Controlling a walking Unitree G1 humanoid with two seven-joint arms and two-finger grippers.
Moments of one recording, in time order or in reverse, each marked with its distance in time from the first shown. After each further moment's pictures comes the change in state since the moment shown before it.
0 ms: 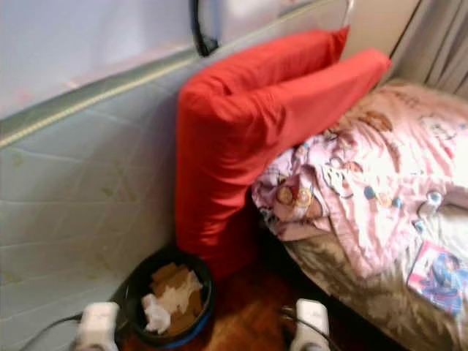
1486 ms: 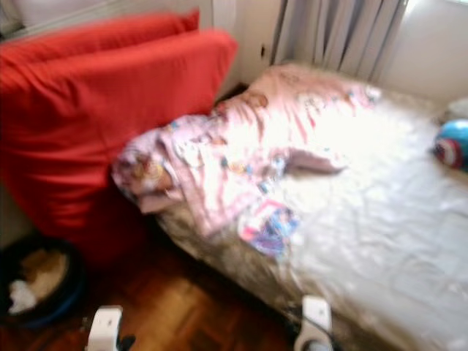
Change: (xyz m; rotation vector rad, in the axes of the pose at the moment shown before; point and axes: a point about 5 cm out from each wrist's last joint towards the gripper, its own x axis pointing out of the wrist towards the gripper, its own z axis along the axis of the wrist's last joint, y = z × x) left arm -0.004 0.004 -0.013 -0.001 0.041 0.012; right arm 0.002 0.008 0.007 0.015 -0.032 0.011
